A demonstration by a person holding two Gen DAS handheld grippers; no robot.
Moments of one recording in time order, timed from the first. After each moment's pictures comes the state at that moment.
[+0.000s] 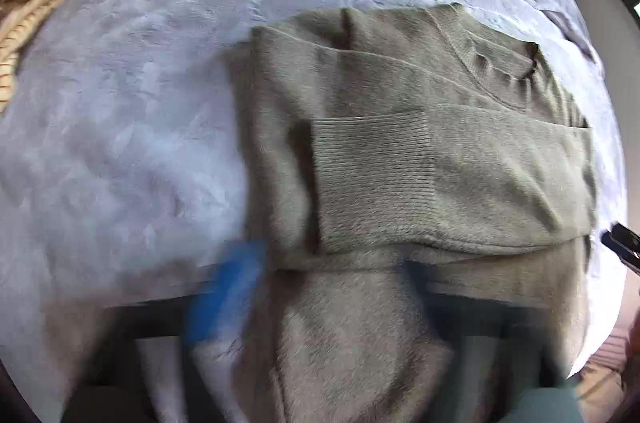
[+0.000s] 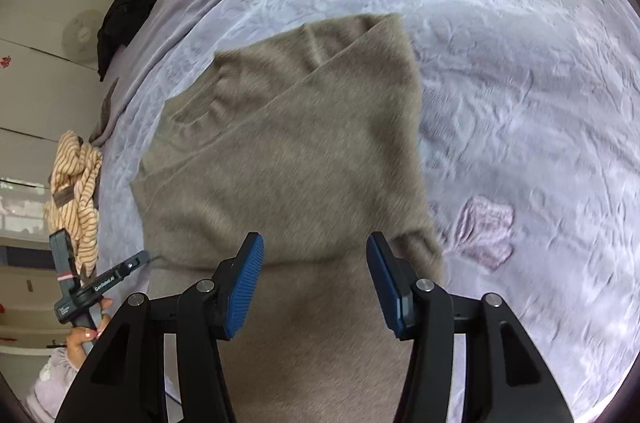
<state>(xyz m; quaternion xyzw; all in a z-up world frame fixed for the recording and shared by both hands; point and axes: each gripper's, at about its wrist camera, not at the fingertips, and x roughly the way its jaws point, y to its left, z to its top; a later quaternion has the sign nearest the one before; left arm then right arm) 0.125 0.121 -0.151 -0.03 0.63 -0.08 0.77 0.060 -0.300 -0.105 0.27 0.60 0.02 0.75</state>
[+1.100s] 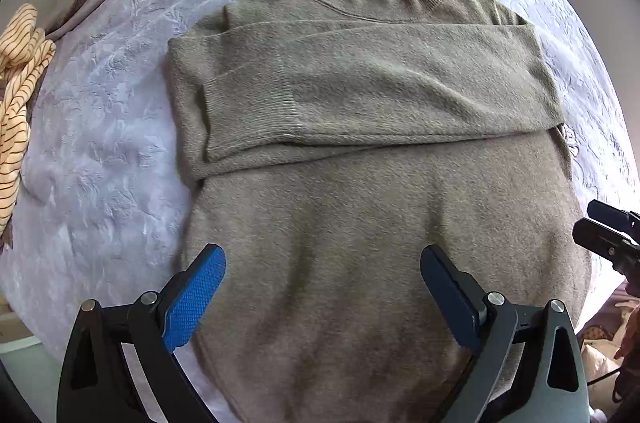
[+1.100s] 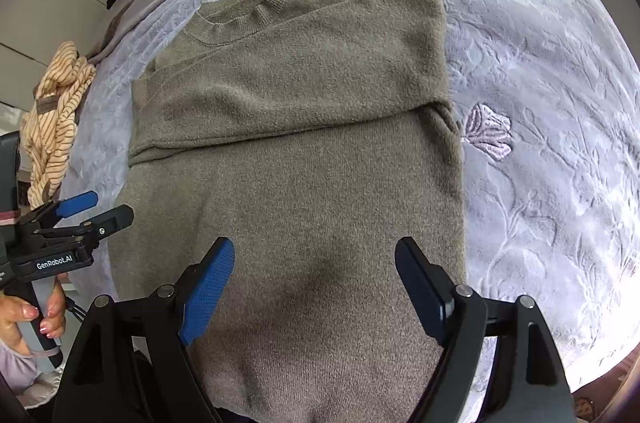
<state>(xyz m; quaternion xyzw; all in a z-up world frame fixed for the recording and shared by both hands) 0.040 0.027 -0.108 0.08 0.64 -0.12 0.76 -0.015 -0.243 -0.092 0.15 0.63 0.03 0.76</state>
